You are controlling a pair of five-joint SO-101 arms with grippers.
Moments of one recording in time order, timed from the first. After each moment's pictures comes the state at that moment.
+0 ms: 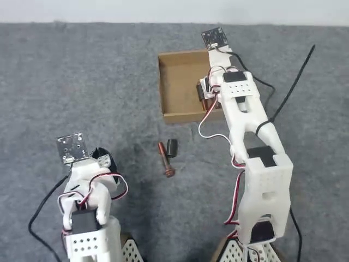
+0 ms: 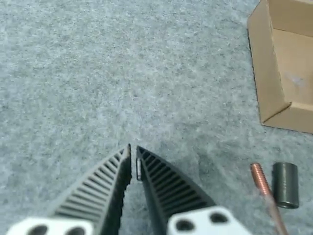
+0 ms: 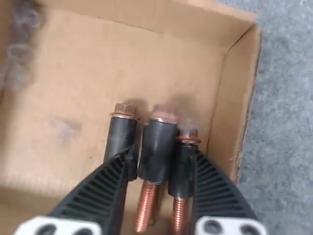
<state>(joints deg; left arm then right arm) -14.8 -103.4 97.3 58.3 13.3 -14.0 31.9 -14.6 47.6 8.7</state>
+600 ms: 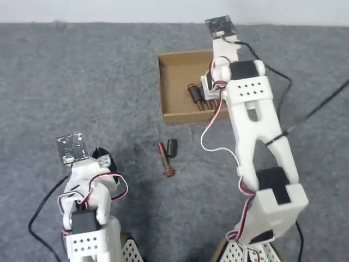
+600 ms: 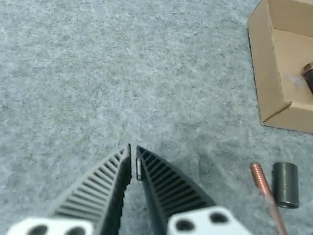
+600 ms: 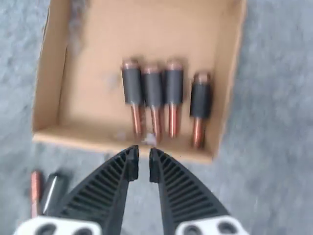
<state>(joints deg) -14.8 -103.4 97.3 58.3 13.3 -16.6 9.9 -14.6 77.3 0.7</state>
